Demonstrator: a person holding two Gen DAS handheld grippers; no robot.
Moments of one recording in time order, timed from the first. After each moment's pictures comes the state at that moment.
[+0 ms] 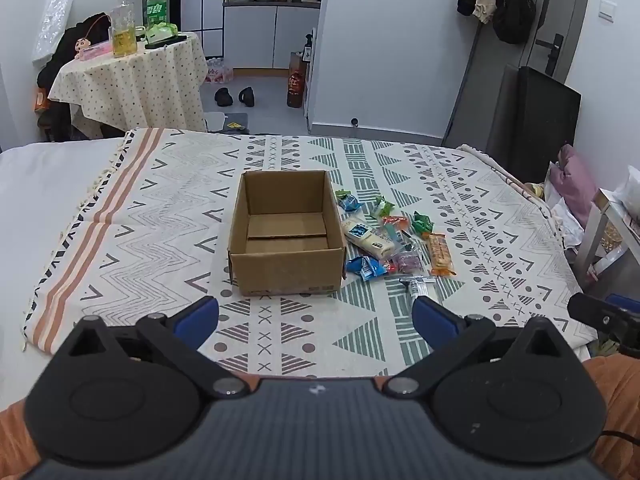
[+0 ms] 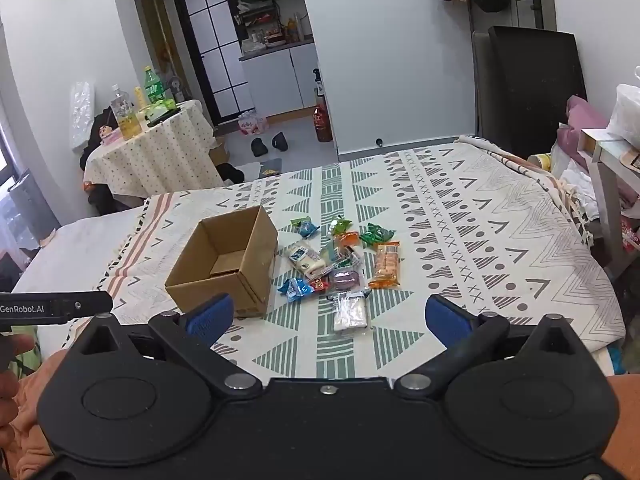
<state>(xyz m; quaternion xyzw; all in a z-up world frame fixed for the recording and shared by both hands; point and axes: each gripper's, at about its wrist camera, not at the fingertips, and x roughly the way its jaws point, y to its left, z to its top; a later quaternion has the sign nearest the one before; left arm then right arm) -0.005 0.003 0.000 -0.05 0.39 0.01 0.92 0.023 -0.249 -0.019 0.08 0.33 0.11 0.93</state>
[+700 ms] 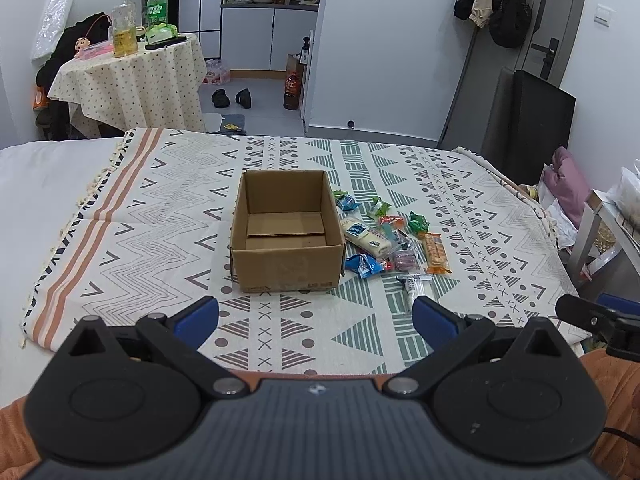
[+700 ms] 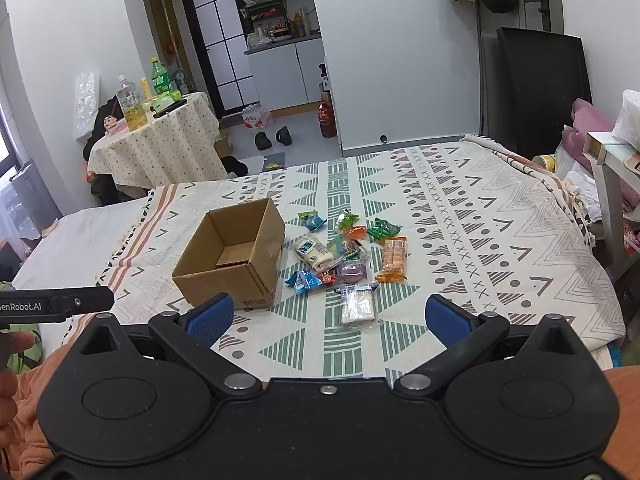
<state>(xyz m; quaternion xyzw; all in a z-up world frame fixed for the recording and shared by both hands) -0.016 0.006 0.004 -0.06 0.38 0.01 0.92 0.014 -0.236 -0.019 0.07 0.34 0.11 0.93</state>
